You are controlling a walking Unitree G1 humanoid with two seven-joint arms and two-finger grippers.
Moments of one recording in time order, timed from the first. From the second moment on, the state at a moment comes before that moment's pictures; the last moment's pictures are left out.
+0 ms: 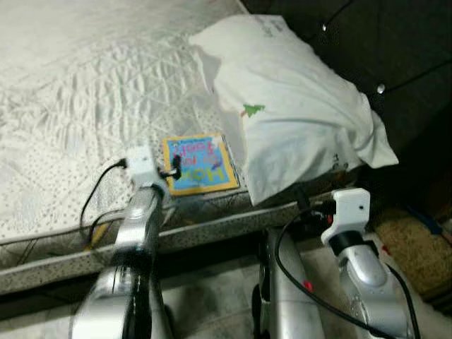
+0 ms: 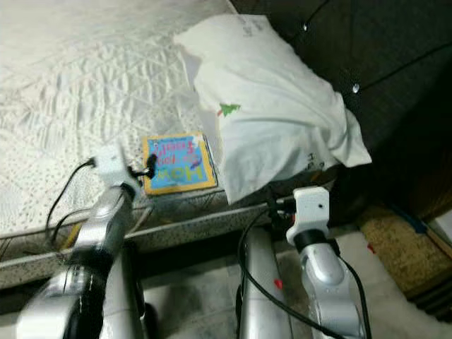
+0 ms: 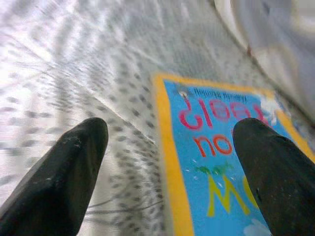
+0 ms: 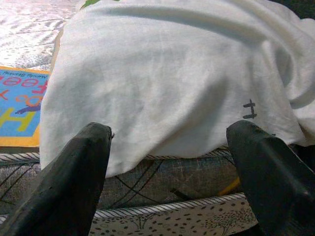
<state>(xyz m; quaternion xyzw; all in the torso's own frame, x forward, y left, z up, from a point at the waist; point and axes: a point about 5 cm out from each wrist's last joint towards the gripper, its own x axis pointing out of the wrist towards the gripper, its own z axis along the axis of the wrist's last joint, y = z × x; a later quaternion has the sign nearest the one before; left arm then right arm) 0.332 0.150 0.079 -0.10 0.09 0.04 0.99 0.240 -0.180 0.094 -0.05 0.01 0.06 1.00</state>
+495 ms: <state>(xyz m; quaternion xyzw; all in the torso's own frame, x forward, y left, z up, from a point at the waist) 0.256 0.160 0.097 0.02 -0.01 0.01 1.00 0.248 -0.171 0.094 0.01 0.01 0.03 1.00</state>
